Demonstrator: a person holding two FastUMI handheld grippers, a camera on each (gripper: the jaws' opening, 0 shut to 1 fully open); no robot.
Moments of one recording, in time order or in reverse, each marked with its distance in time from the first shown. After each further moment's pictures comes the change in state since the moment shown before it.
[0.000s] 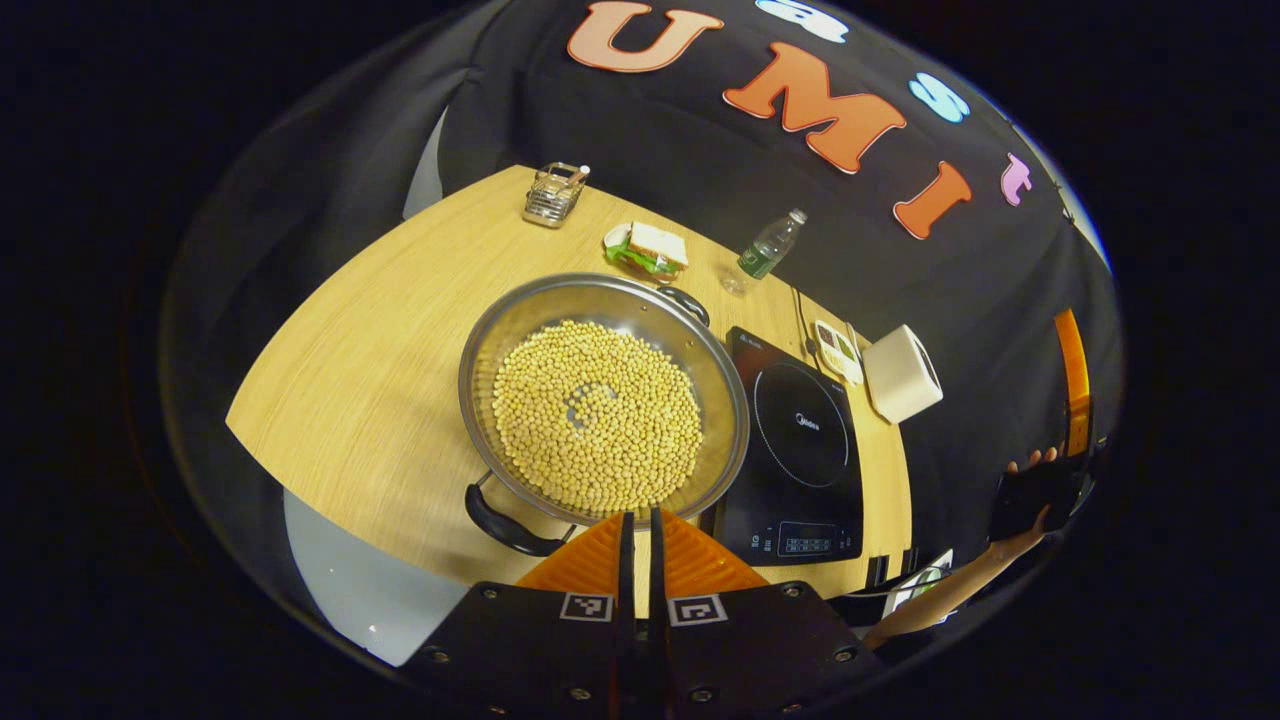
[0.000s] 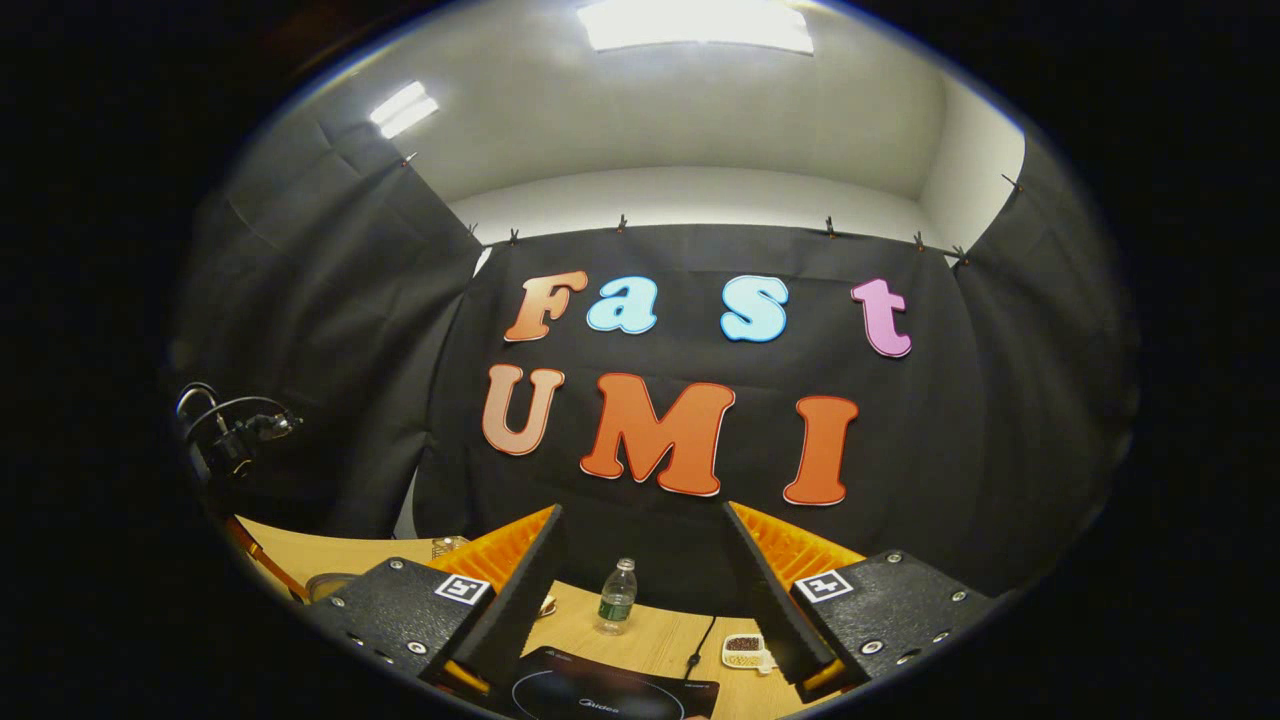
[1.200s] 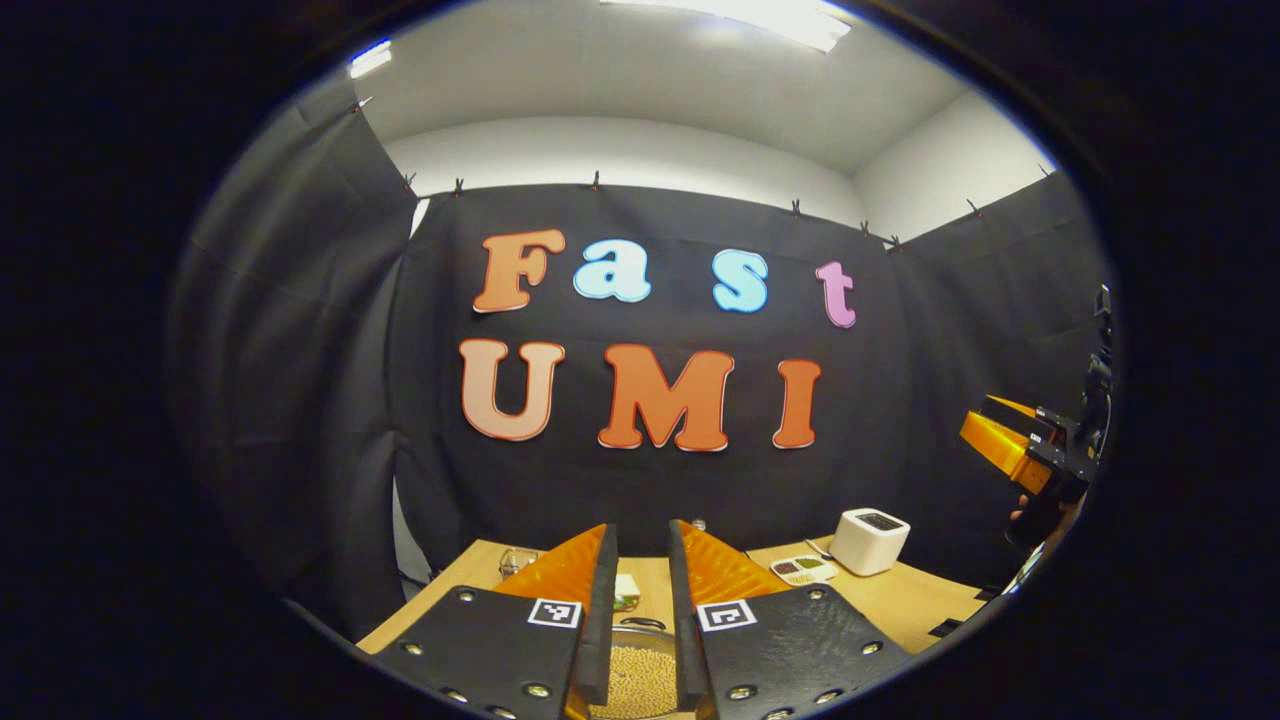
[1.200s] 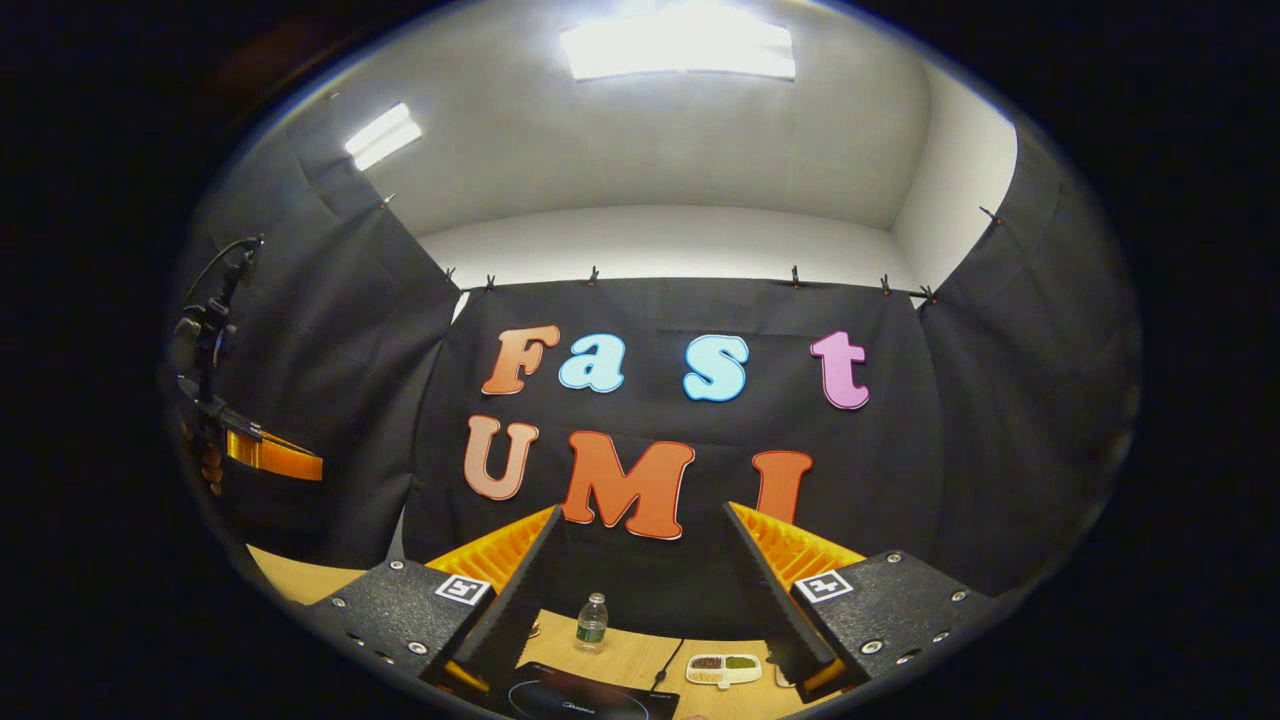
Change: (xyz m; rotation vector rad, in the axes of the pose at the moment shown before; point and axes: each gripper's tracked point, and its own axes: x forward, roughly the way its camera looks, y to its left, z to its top) left arm -0.197 -0.128 0.172 0.458 -0.970 -0.123; right arm -0.061 -0.050 0.110 0.001 -0.096 -0.061
